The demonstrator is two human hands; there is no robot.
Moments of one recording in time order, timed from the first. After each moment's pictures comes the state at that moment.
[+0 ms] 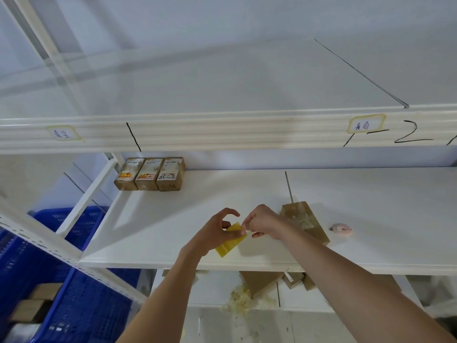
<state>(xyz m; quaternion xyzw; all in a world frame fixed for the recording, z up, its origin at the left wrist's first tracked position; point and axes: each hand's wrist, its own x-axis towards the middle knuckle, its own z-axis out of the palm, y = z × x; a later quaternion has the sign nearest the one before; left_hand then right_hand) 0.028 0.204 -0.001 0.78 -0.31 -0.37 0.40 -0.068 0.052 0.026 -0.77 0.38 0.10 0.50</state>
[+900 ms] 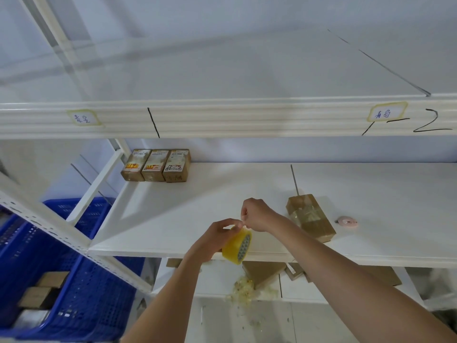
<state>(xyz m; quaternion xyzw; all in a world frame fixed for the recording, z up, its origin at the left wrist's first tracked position) 0.012 0.234 -0.018 0.75 -0.20 -0.44 0.46 -0.060 0.086 0.042 -0.91 0.24 0.10 0.31</state>
